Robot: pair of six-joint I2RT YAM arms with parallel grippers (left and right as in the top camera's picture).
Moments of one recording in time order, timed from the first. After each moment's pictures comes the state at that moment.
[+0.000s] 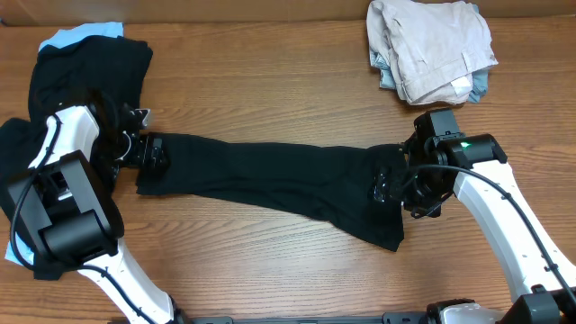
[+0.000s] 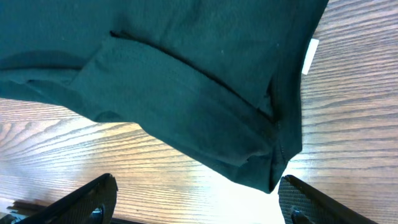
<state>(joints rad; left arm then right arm) 0.37 2.10 1.49 -0.97 0.29 0.47 0.15 1.45 1.08 -1.15 -0.30 0.36</state>
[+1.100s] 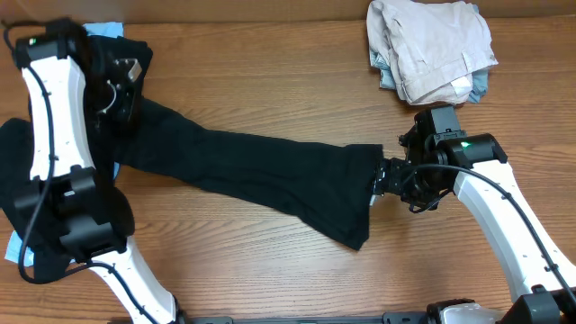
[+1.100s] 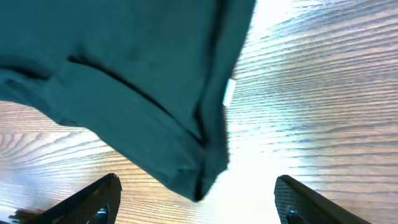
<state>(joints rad) 0.26 2.11 2.11 -1.52 0.16 0.37 0.15 1.45 1.09 -1.08 -0.31 0.36</state>
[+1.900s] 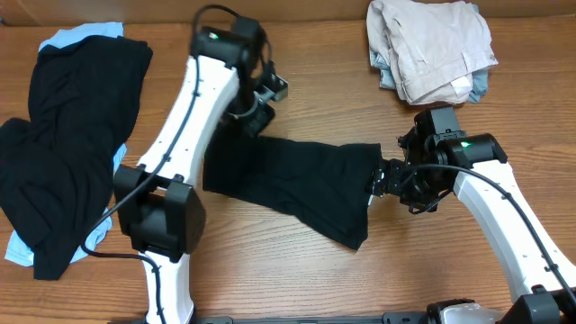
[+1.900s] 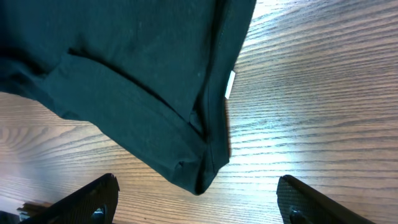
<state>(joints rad) -0.33 2.12 2.05 -1.49 0.12 0.38 0.15 1.45 1.09 -1.10 -0.33 0.36</state>
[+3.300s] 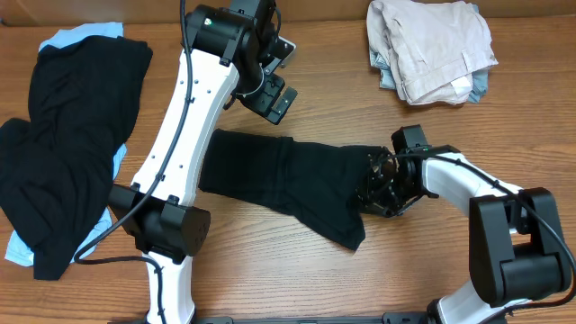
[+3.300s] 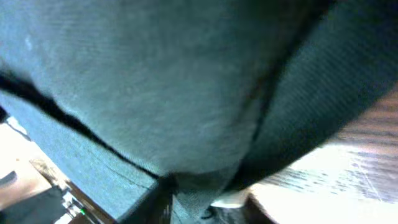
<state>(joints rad) -0.37 2.12 2.36 -1.57 0.08 0.19 0.15 1.78 0.89 -0.68 -0.64 0.36</state>
